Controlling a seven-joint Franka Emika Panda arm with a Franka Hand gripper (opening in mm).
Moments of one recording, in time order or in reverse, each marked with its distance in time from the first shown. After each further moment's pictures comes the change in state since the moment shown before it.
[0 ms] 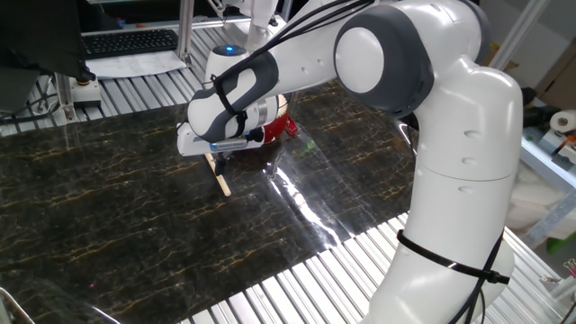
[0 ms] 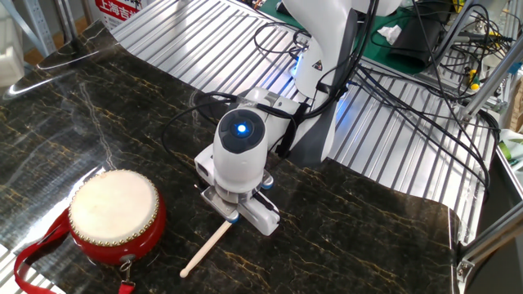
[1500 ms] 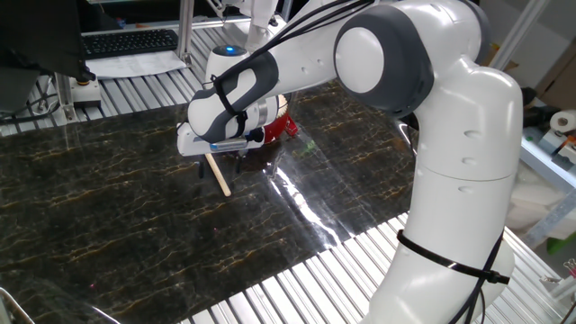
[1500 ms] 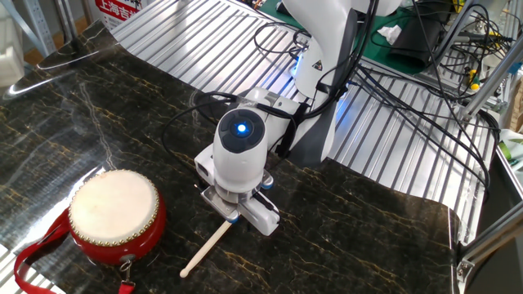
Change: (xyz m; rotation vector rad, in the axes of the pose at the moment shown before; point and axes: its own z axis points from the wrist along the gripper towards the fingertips) arm 0.000 0.000 0.000 0.000 0.000 0.000
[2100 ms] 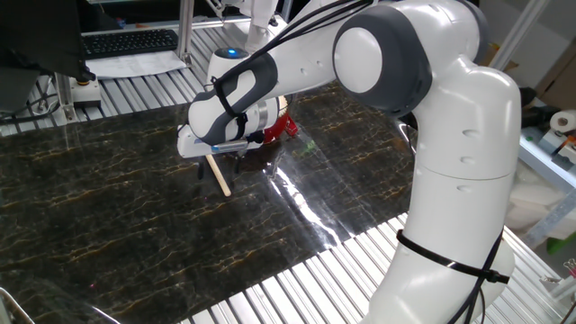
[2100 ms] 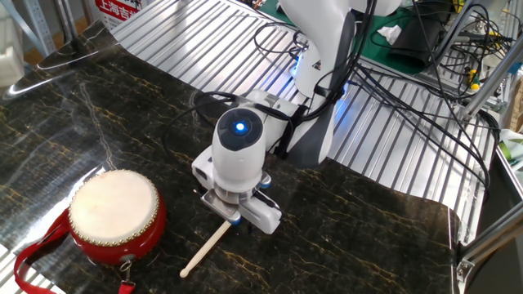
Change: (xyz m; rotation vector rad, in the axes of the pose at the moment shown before) arm -0.004 0.001 0.007 -0.030 -0.029 -0.101
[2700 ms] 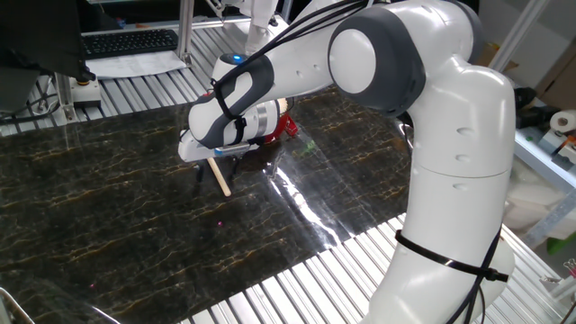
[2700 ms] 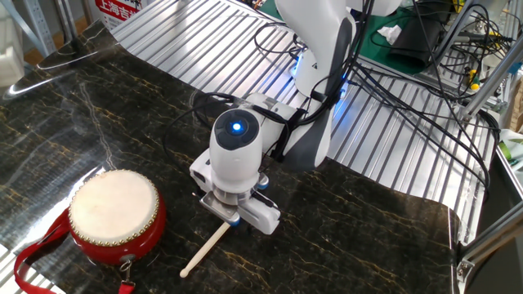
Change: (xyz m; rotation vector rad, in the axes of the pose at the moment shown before) arm -0.003 -0.002 0.010 -0.021 -0.017 -0.003
